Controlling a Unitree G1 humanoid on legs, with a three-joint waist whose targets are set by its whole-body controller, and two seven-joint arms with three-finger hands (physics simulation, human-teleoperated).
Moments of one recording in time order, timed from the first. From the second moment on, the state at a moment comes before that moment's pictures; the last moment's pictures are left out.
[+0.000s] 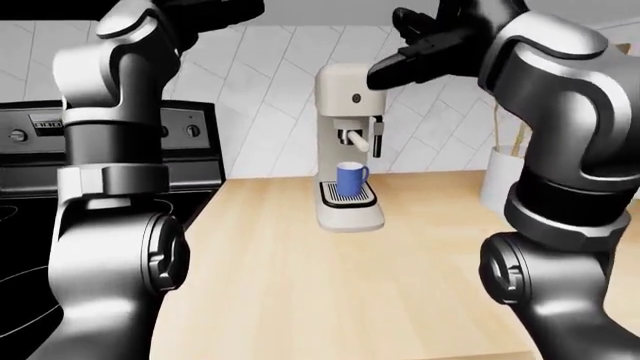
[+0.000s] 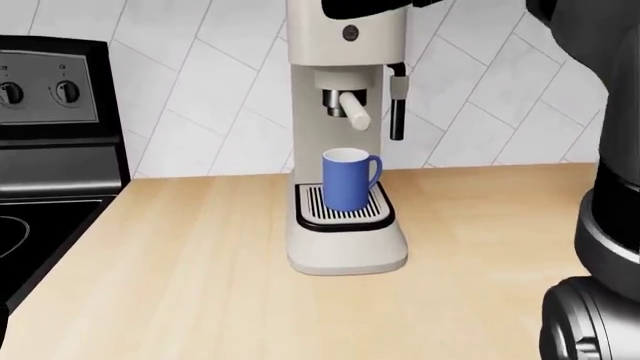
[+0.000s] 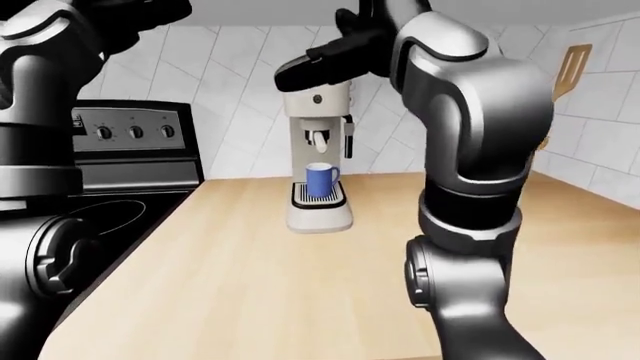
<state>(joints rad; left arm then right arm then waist) -1.38 0.43 0.18 0.64 -0.34 0.62 0.10 -1.22 -0.33 -0.12 -0.13 0.21 1.22 0.21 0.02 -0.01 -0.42</state>
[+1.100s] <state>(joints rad) -1.35 0.43 0.18 0.62 -0.33 0.63 0.10 -1.07 -0.35 -0.09 -0.52 0.41 1.61 0.39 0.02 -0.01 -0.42</state>
